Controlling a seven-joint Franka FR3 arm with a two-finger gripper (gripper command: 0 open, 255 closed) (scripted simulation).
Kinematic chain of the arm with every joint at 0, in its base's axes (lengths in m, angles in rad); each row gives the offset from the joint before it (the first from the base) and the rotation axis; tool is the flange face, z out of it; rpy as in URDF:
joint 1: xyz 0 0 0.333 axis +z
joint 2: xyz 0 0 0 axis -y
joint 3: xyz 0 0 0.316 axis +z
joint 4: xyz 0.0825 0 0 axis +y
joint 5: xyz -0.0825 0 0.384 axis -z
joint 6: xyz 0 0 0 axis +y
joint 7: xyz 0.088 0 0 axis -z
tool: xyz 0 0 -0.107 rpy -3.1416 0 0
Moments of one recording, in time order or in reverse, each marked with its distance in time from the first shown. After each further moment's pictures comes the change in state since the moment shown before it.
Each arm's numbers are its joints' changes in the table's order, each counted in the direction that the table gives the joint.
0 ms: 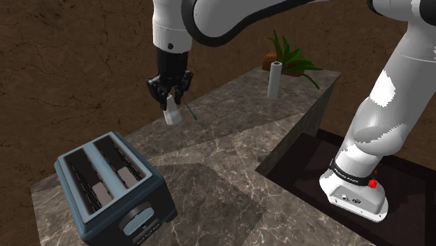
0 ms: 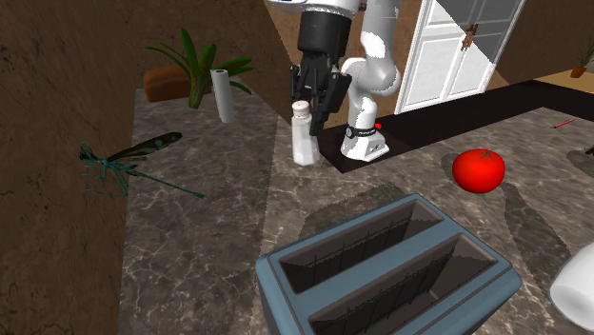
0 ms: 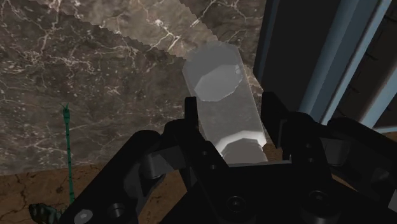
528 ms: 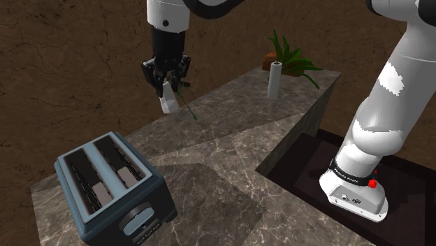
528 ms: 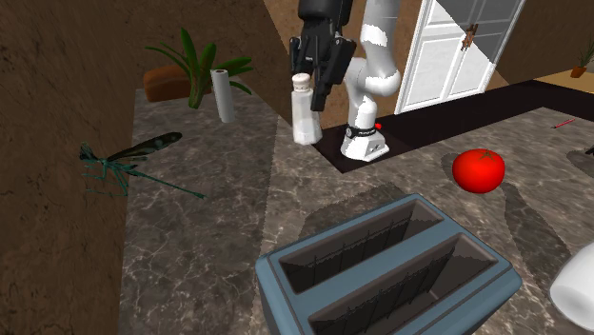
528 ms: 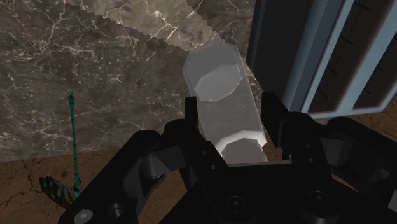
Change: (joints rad) arm 0.000 -0.005 0.001 -0.116 0.002 0.111 -0.002
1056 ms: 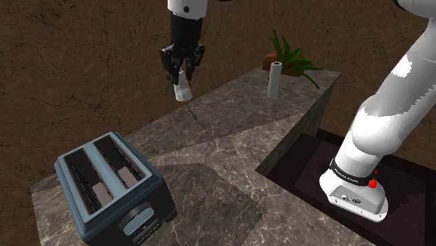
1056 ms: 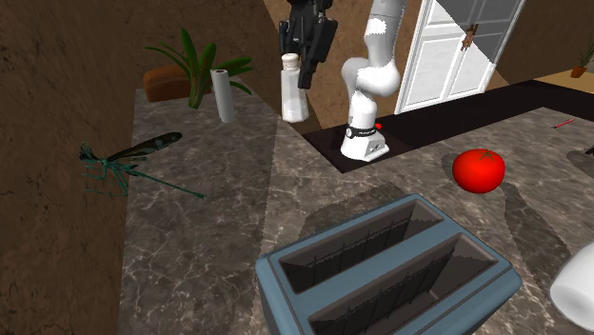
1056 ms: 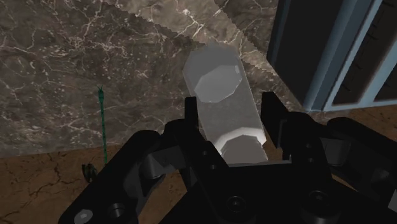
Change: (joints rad) arm -0.038 0.129 -0.074 0.078 -0.097 0.033 -0.131
